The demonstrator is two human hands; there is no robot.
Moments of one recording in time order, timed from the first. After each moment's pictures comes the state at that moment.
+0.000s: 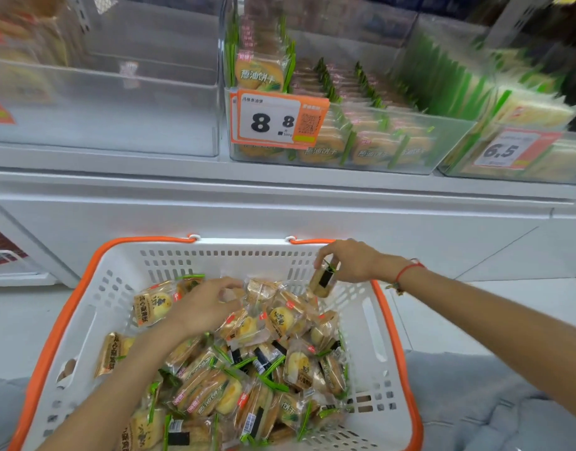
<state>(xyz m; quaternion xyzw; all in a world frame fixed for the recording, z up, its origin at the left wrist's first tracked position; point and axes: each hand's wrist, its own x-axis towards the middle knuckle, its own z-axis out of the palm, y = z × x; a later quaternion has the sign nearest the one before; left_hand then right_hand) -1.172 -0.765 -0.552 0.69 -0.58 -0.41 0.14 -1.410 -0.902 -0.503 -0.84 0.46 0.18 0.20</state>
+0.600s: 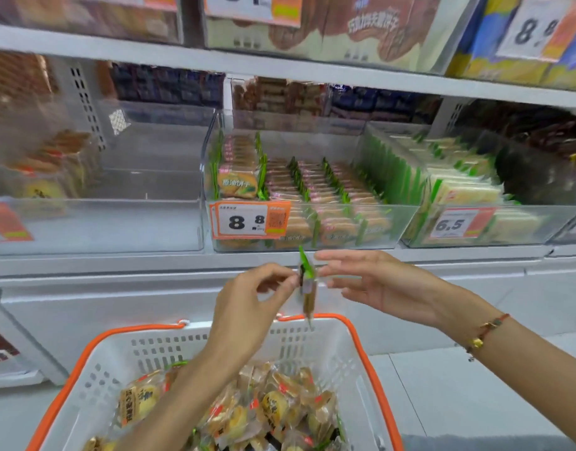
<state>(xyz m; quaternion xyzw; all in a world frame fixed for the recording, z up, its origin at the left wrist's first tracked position) -1.250 -0.808 -0.422 0.56 -0.62 -0.22 0.50 -1.434 -0.872 -0.357 -0.53 0.41 -0.23 0.71</state>
